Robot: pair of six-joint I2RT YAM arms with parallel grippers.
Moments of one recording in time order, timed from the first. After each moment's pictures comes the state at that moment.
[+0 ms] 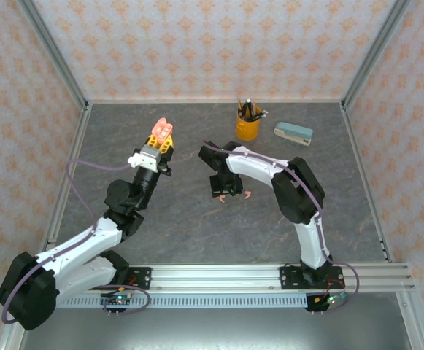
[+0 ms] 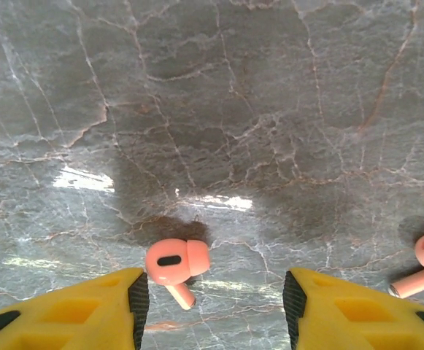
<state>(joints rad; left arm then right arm) -0.55 0.97 0.45 0.91 -0.21 0.22 0.75 2.08 1.58 -1.06 -0.01 0.58</state>
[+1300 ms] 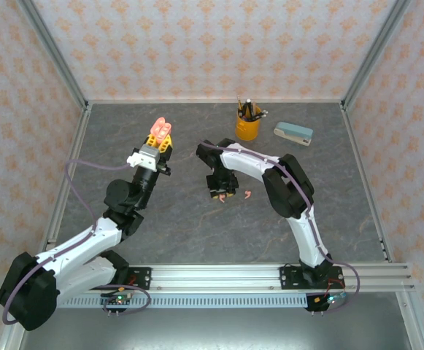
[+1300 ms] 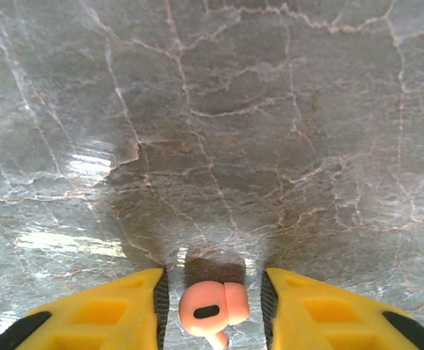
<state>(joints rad) -0.53 0.97 0.45 0.91 -0.21 0.22 0.73 2.19 1.70 -1.13 -0.08 0.55</state>
